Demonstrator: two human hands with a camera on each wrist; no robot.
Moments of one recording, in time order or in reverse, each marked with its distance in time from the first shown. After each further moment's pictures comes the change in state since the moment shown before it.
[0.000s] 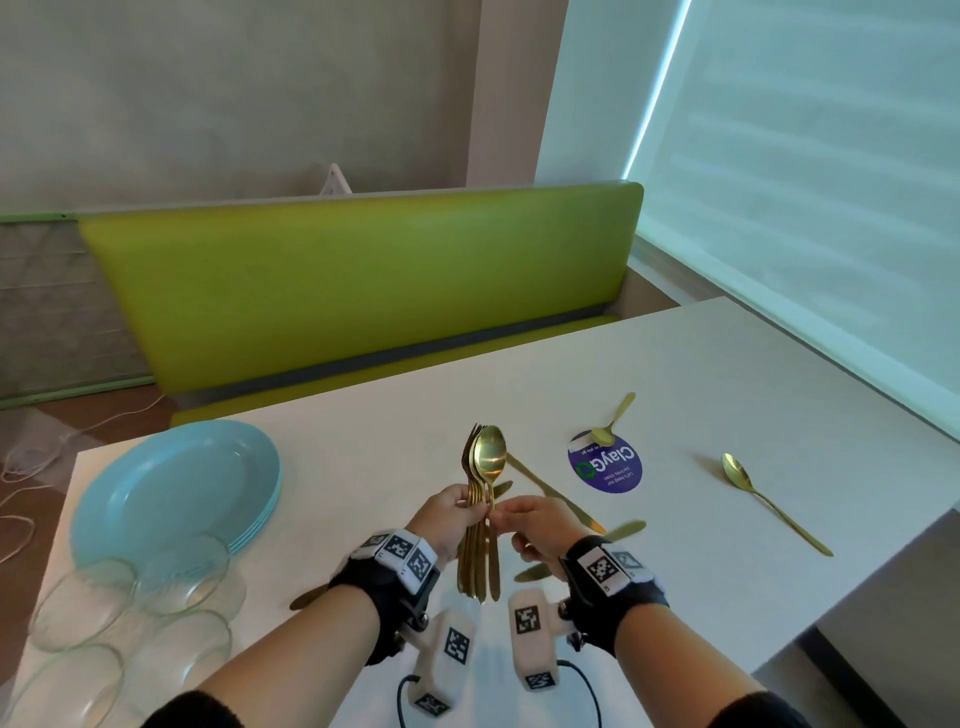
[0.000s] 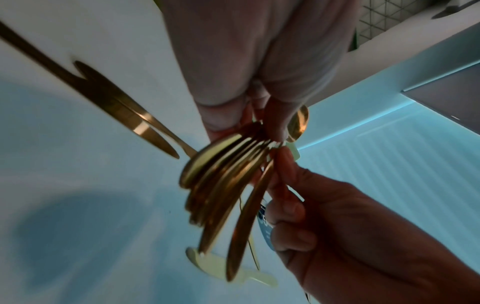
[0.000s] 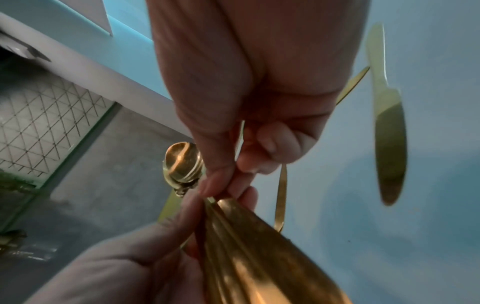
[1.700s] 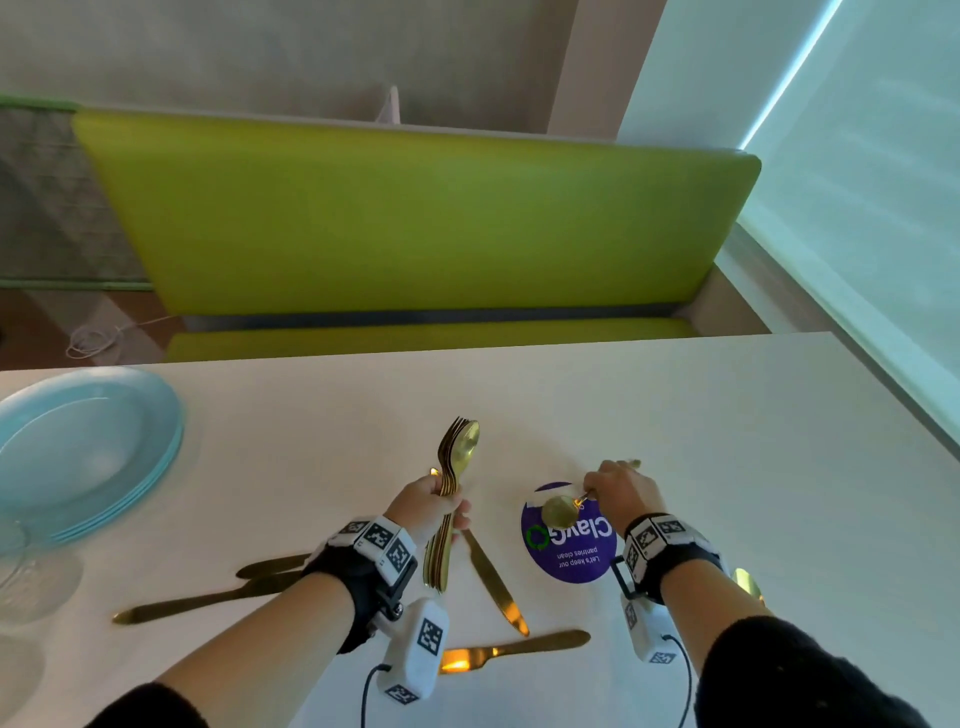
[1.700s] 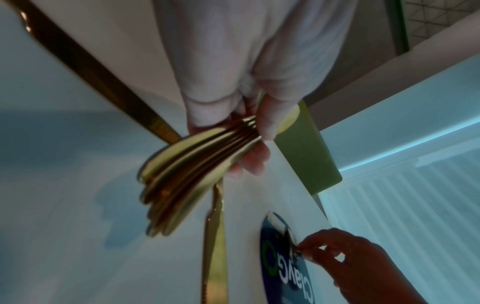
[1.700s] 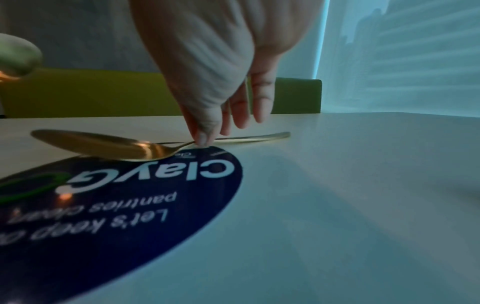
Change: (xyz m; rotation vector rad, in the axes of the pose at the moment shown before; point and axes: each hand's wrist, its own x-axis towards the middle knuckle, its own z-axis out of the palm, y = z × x) left_hand 0.130 0.029 0.083 -0.189 0.250 -0.123; right_hand 0.187 -0.008 -0.224 -1.529 0.099 -0.340
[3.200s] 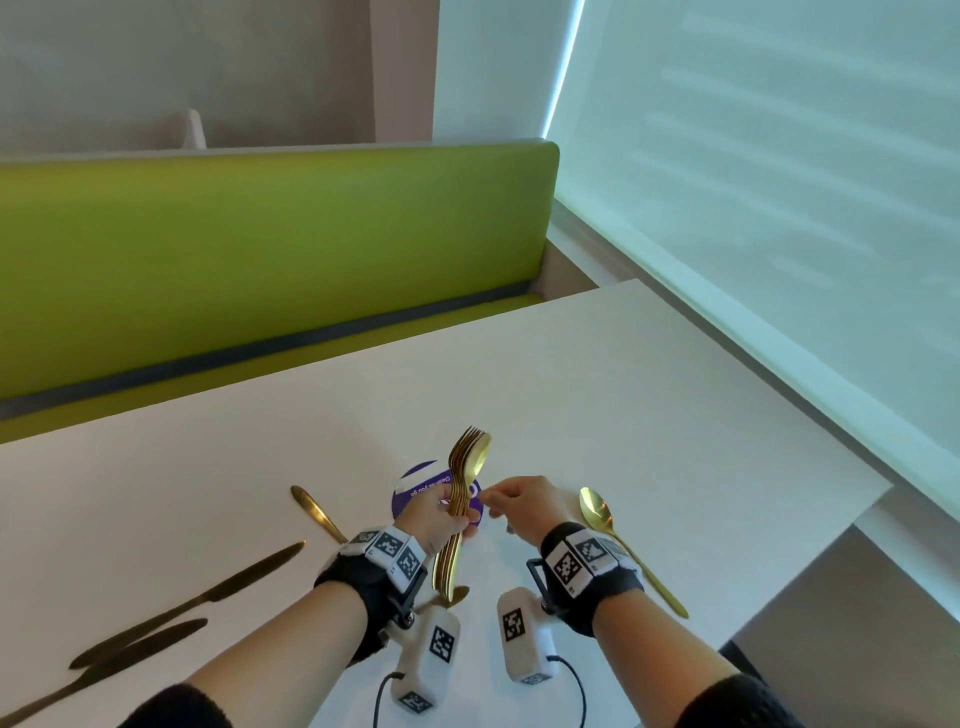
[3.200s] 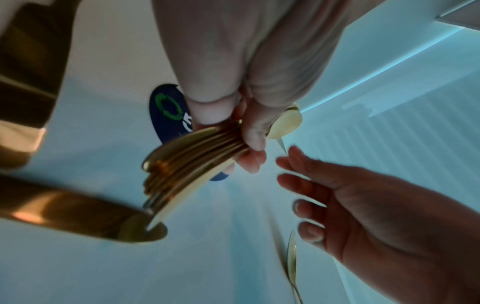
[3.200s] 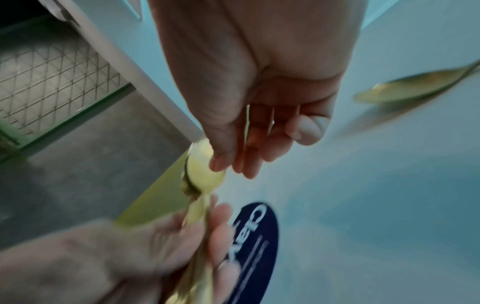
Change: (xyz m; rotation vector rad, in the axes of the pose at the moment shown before) left_hand -0.017 -0.024 0.142 0.292 -0.283 0.072; right_hand -0.106 0.017 0.000 1.147 0.052 0.456
